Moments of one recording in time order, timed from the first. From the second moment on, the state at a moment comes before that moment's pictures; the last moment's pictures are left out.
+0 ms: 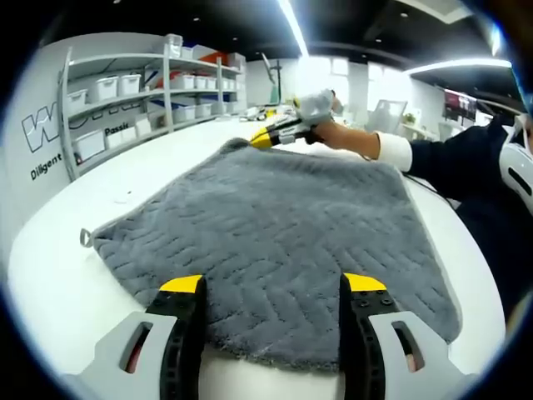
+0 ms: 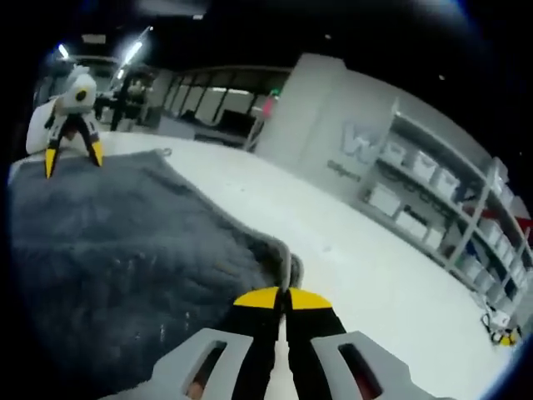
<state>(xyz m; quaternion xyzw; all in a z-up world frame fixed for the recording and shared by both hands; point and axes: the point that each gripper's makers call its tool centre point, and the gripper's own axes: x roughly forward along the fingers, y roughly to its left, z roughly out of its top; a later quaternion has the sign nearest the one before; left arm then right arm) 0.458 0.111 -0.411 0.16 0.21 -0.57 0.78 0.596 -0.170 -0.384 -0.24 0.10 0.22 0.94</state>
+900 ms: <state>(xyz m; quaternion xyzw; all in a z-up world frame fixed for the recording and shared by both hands) 0.462 0.112 -0.410 0.16 0.21 -0.57 0.78 0.585 -0.175 -0.378 -0.26 0.11 0.23 0.93</state>
